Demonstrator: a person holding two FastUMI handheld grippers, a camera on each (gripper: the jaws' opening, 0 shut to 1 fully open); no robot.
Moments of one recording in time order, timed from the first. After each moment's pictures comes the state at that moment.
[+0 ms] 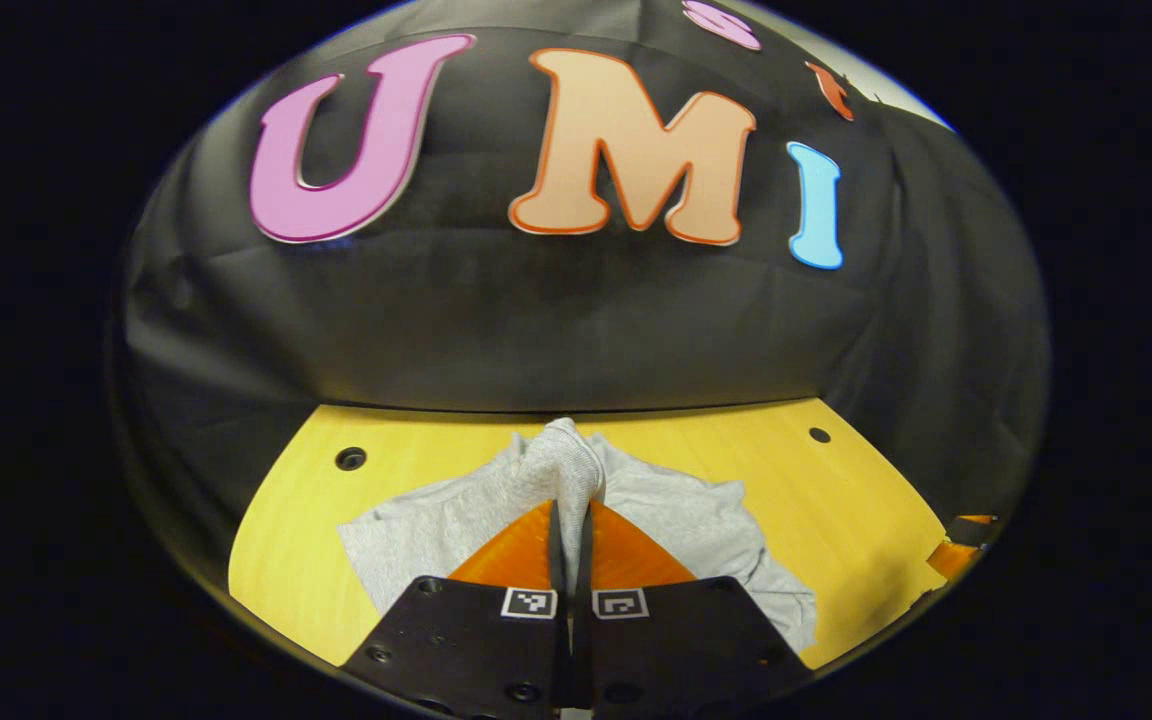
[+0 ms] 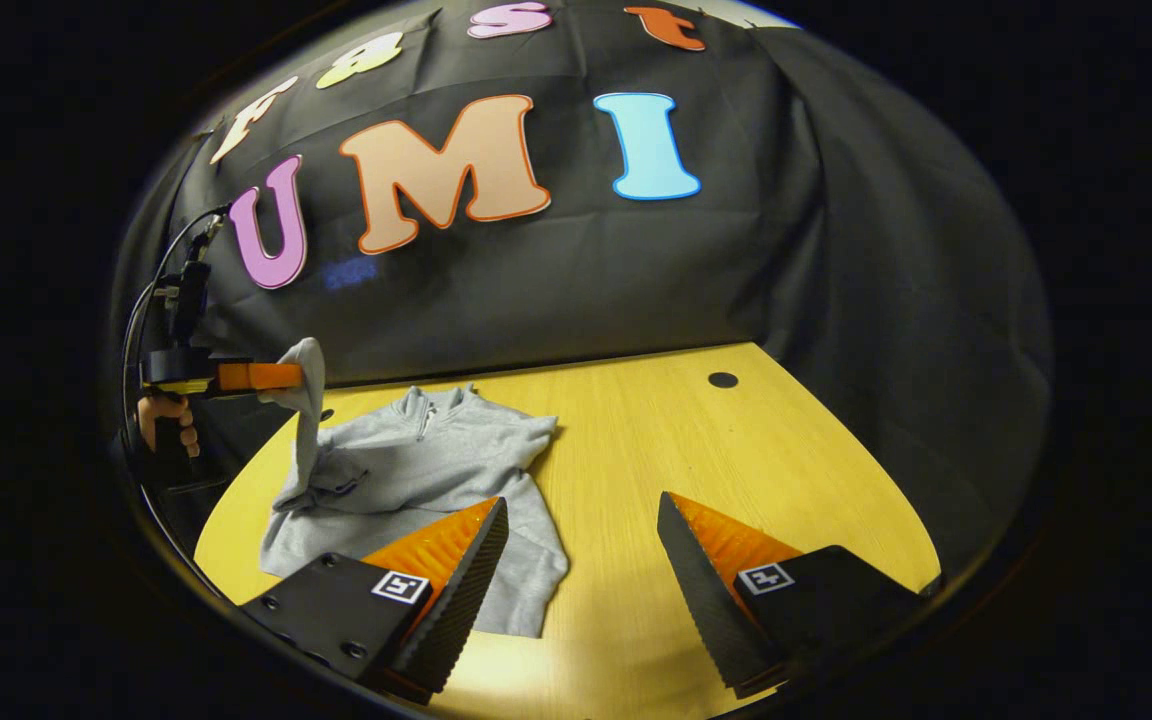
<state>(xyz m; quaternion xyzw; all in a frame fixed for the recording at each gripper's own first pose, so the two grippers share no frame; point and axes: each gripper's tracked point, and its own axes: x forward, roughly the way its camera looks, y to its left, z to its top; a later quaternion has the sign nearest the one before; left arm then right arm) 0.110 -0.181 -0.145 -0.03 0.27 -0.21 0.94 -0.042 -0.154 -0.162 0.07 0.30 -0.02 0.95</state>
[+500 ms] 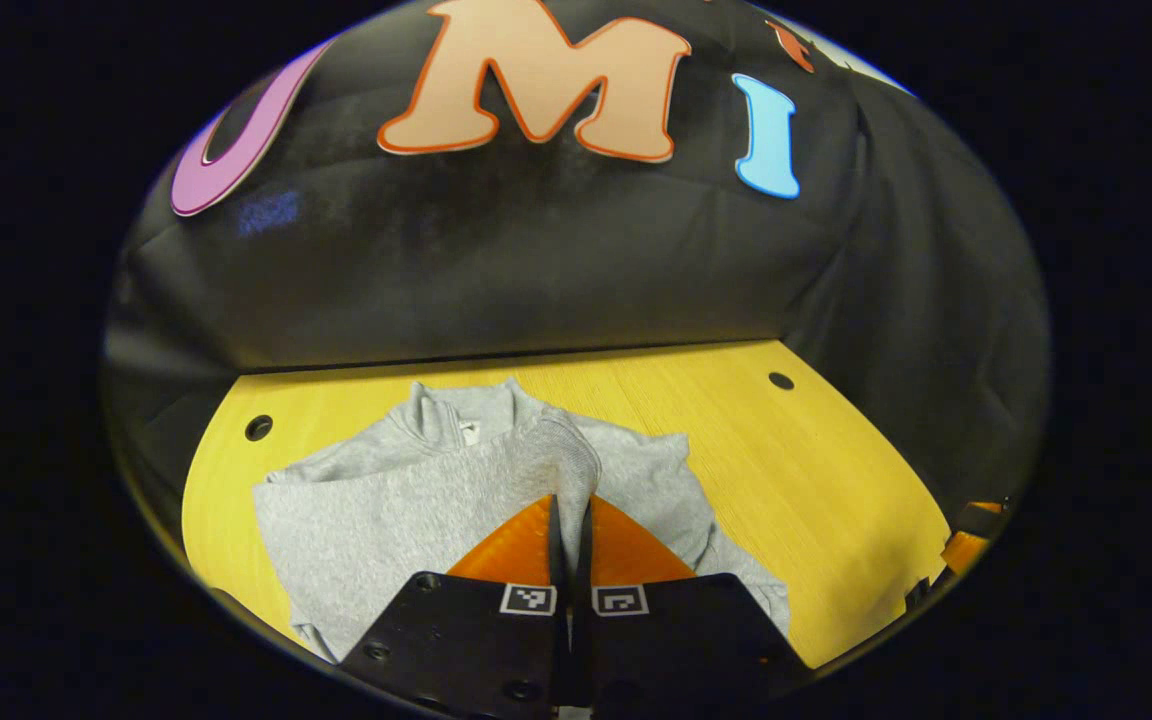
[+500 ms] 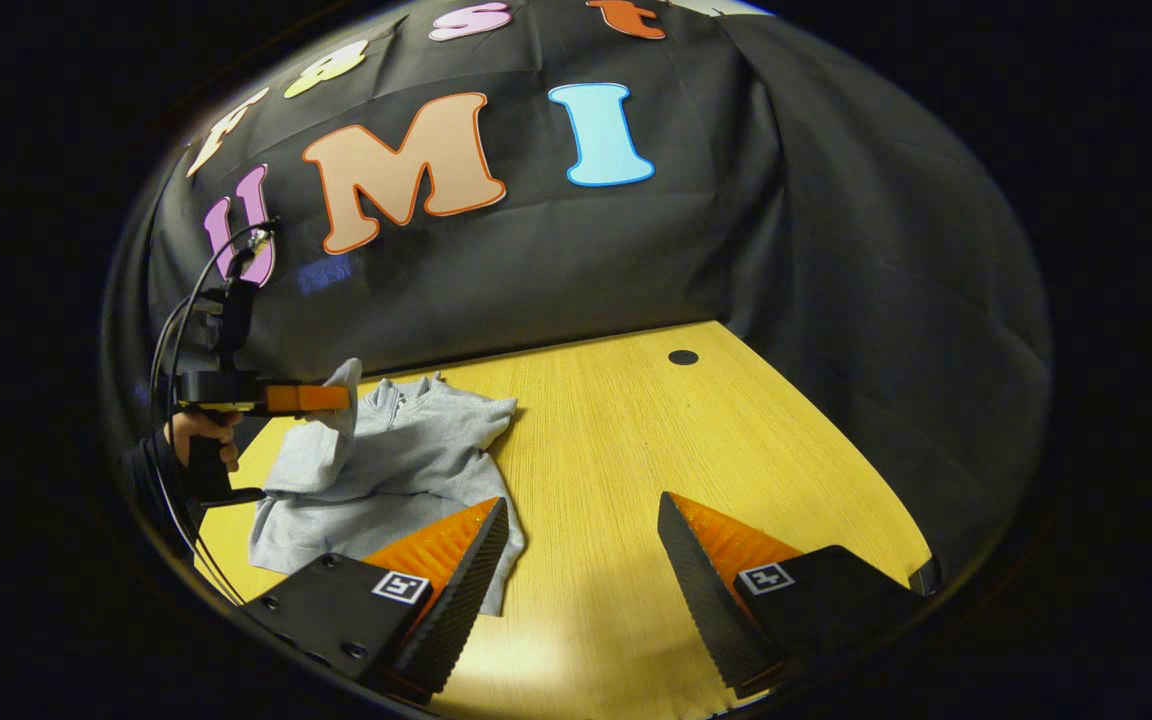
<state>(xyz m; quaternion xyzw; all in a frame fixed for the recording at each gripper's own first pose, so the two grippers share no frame) 0.088 -0.269 -0.213 -0.01 0.34 -0.26 0.90 -0.065 -0.191 -0.175 0.08 0.32 -0.05 0.94</state>
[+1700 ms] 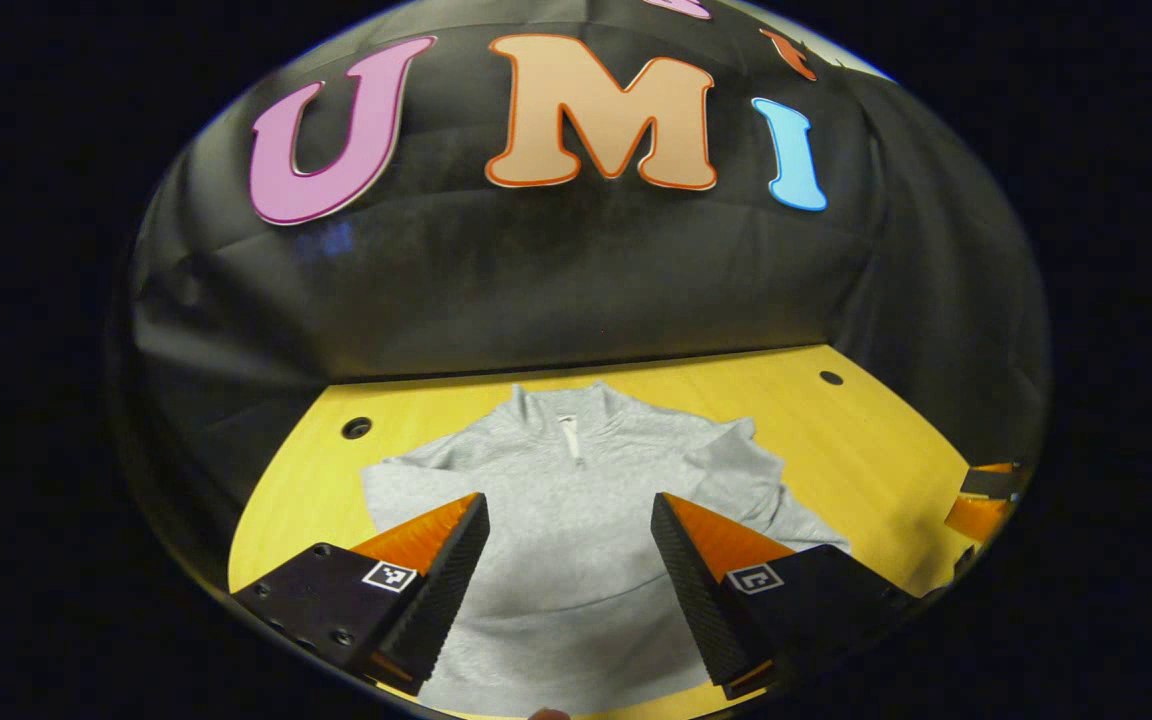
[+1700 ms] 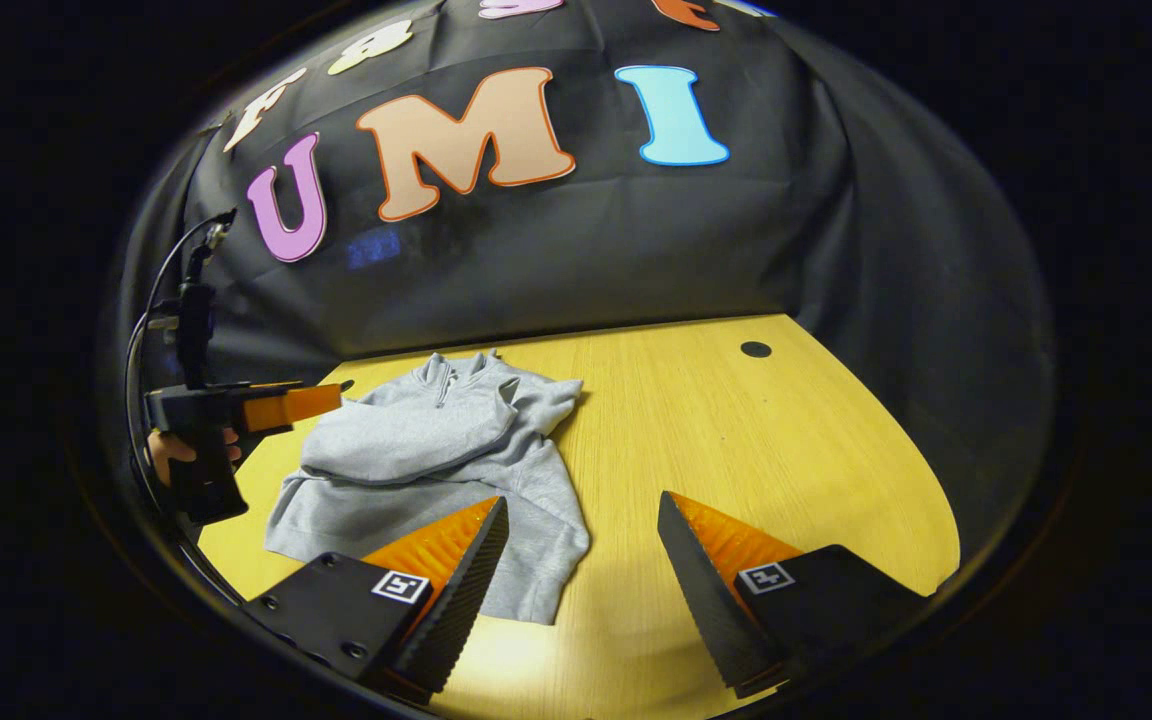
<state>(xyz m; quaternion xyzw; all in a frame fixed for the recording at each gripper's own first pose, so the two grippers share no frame) 0.051 -0.144 -0.195 0.02 0.28 -0.17 0.94 -0.047 -0.134 -0.203 0.07 0.33 0.04 0.94</state>
